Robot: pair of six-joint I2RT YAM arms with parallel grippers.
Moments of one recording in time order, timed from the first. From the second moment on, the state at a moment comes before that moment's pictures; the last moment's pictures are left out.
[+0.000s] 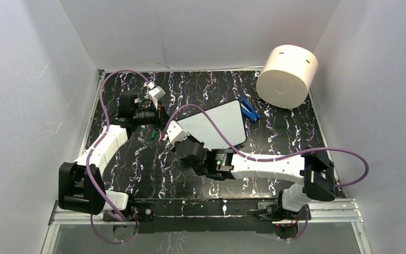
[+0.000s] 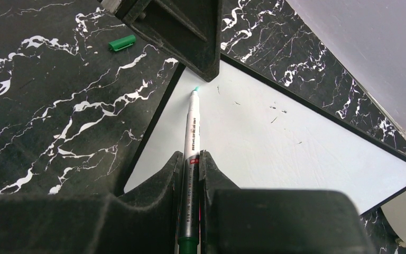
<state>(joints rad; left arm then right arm) -0.18 1.34 0.91 -0.20 0.95 0.02 1.37 1.53 1.16 -0.10 0.73 -0.07</state>
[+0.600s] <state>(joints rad) -0.18 1.34 0.91 -0.20 0.94 0.02 1.37 1.56 1.22 -0.25 0.72 0.00</state>
